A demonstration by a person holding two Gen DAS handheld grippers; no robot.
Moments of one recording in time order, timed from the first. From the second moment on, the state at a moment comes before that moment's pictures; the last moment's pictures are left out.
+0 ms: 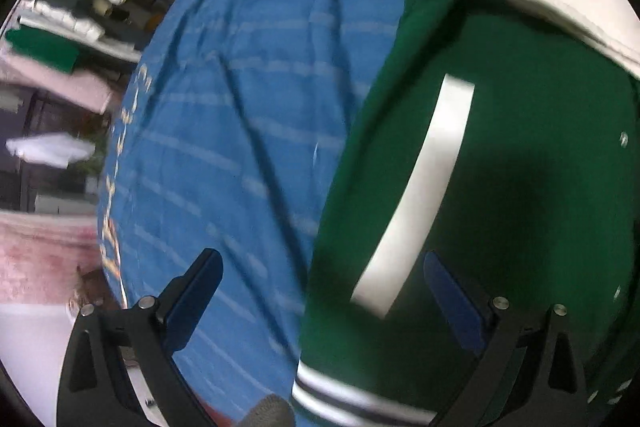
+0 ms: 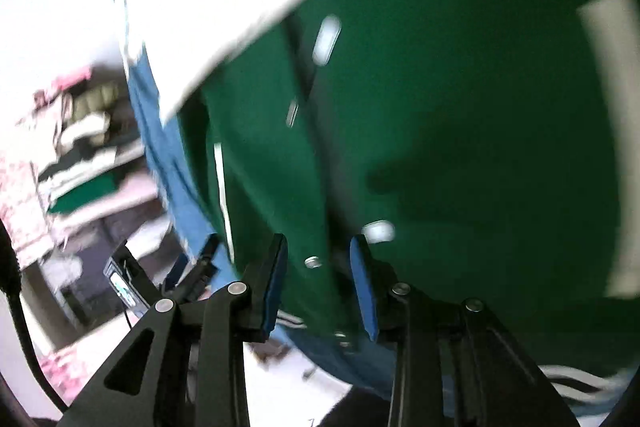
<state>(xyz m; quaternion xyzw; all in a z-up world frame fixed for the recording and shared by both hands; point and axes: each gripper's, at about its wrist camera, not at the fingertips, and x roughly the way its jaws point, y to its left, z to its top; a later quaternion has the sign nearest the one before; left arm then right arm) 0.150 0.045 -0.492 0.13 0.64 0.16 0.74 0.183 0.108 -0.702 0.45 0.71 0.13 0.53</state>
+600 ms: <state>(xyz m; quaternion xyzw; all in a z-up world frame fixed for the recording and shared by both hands) 0.105 0.042 -0.479 0.11 0.64 0.15 0.74 0.182 0.104 -0.697 0.40 0.72 0.05 0.57</state>
